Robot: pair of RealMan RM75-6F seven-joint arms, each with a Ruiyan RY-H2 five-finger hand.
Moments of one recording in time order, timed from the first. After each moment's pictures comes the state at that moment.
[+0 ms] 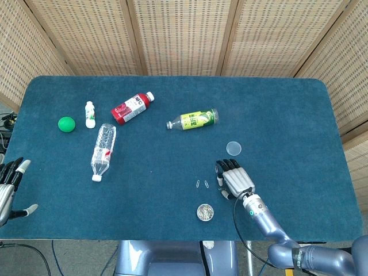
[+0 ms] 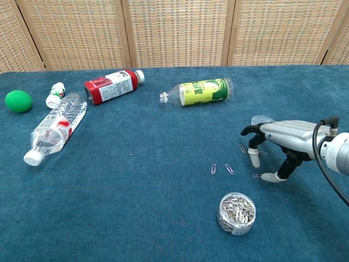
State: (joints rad) left arm -0.10 -0.97 -0.01 -1.79 1.43 1.40 0.12; right arm 0.65 -1.56 0.08 -1.50 -1.06 0.94 -0.43
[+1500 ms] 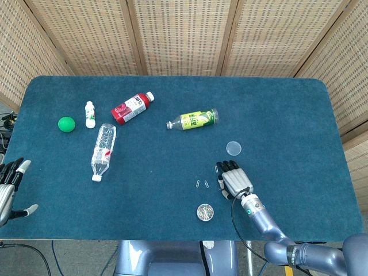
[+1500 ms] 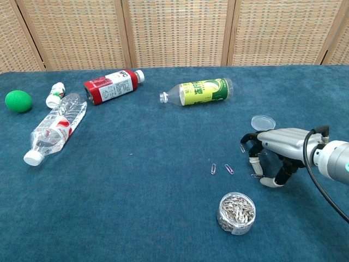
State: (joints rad) left arm -0.10 -0.97 -0.01 -1.79 1.43 1.39 0.12; right arm 0.66 -1.61 0.08 -1.42 -1.03 0.90 -0.46
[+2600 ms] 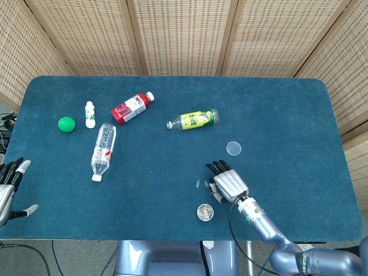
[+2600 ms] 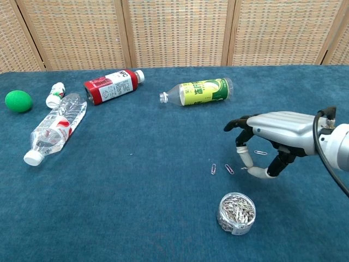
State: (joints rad) left arm -0.10 -0.97 -0.01 -1.80 1.43 1.40 0.12; right arm 0.66 -1.48 0.06 -1.69 -1.18 0.96 -0.46
